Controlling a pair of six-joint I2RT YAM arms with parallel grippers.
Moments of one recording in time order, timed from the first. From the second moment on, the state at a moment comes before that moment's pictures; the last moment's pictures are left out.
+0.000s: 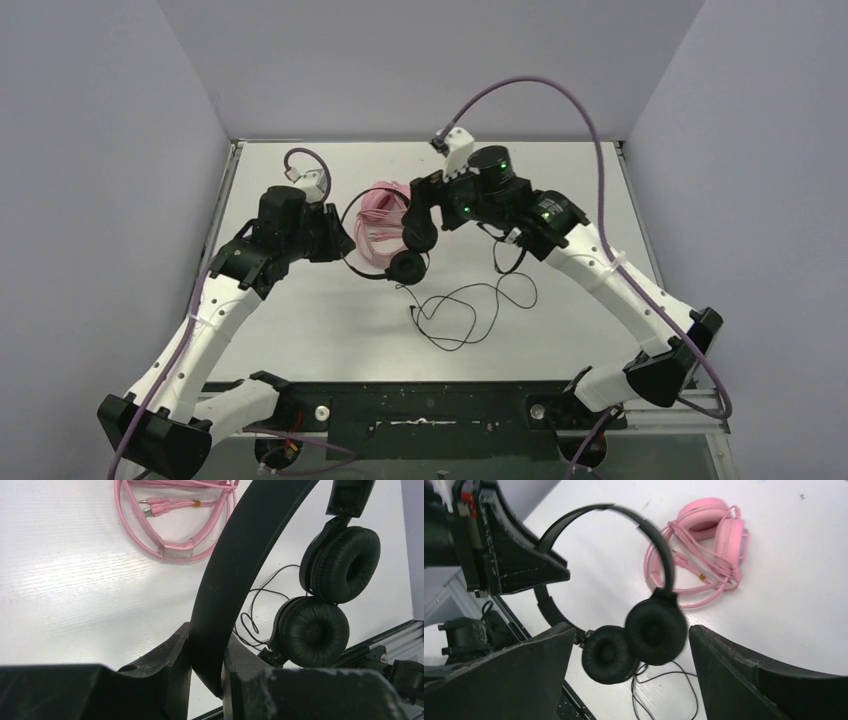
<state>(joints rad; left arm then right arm) -0.39 1.08 1.10 -0.68 0.12 -0.45 0.83 1.47 1.58 -0.62 -0.08 0.21</state>
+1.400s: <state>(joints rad) -0.54 1.22 1.29 -0.79 -0.08 -0.33 0.88 1.71 1.72 -0.74 0.13 -0.12</state>
